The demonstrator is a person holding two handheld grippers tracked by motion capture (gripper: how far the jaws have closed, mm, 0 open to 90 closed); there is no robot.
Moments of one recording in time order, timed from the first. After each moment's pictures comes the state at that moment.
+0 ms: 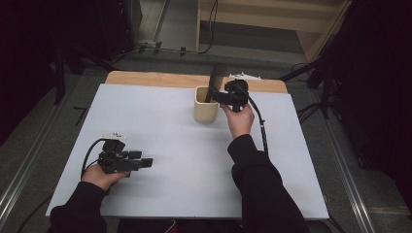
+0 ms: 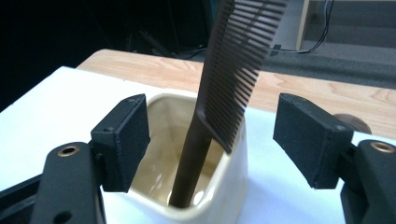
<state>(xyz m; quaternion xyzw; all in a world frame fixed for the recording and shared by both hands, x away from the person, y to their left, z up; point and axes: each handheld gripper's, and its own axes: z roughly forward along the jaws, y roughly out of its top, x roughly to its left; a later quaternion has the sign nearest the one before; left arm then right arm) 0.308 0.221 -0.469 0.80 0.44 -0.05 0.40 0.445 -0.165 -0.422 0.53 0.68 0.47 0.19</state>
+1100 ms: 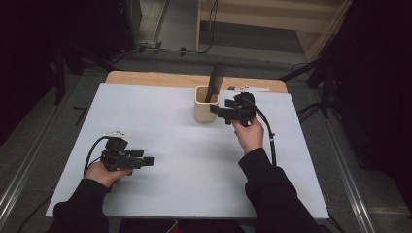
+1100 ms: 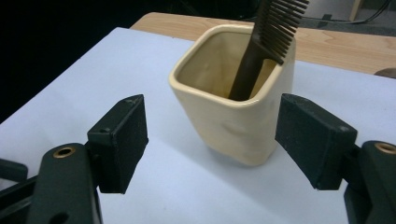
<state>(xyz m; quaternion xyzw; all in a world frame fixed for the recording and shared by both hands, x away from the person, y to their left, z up) 0.314 0.216 -0.470 0.81 0.43 -0.05 0.40 0.394 -0.179 -0.420 0.50 0.72 0.47 0.11</state>
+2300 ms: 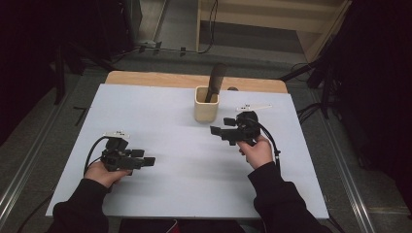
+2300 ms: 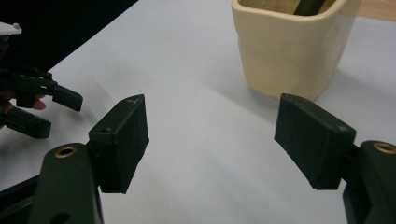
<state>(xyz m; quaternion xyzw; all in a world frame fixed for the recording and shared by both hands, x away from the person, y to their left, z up) 0.314 0.215 -0.469 0.81 0.43 -0.05 0.40 0.341 -0.184 -0.429 0.45 0.76 0.47 0.06</state>
